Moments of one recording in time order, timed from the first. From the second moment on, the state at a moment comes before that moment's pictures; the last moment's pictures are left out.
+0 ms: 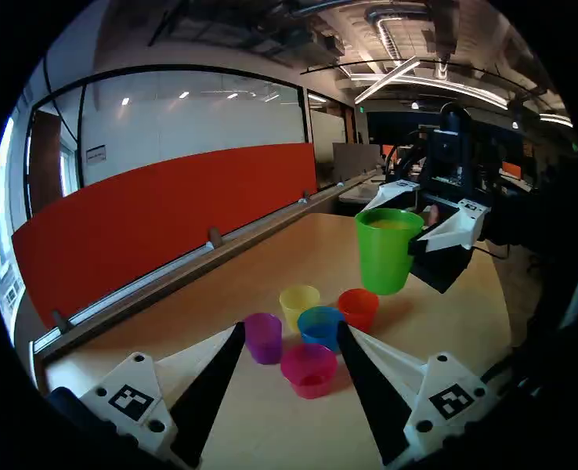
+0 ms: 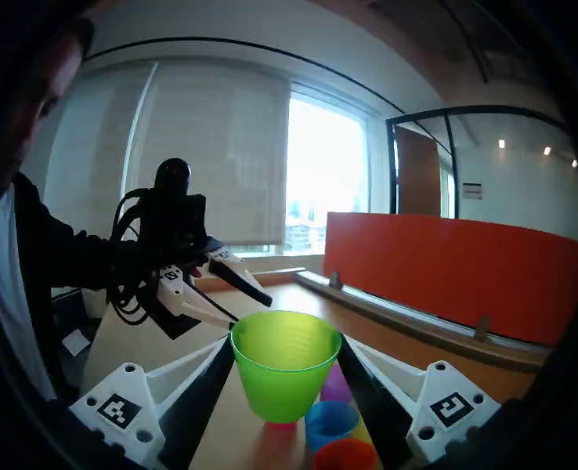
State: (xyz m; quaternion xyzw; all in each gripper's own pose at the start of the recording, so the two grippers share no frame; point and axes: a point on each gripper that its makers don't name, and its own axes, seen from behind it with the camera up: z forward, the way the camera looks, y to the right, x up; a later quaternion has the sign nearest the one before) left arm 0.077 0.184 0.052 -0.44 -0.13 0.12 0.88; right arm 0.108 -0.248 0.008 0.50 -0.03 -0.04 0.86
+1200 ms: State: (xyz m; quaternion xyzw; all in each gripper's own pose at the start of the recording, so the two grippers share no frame) left arm 0.040 0.229 0.066 -0.49 -0.17 0.16 0.84; right arm 0.118 -0.210 -0.007 0.47 -0.04 -0.06 0.88
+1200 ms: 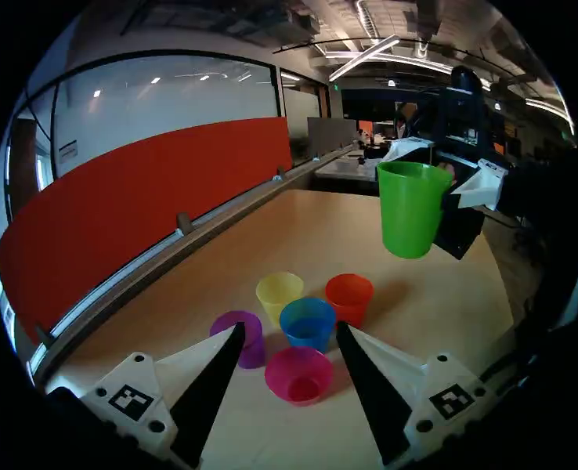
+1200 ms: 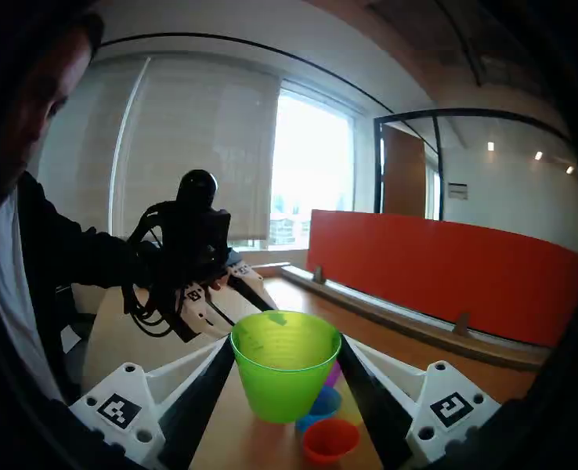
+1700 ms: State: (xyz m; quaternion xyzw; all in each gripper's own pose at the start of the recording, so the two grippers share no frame) left arm 0.020 0.250 0.068 -0.51 -0.19 0.19 0.82; right arm 0.116 -0.184 0.004 0.42 -0.04 -0.06 0.91
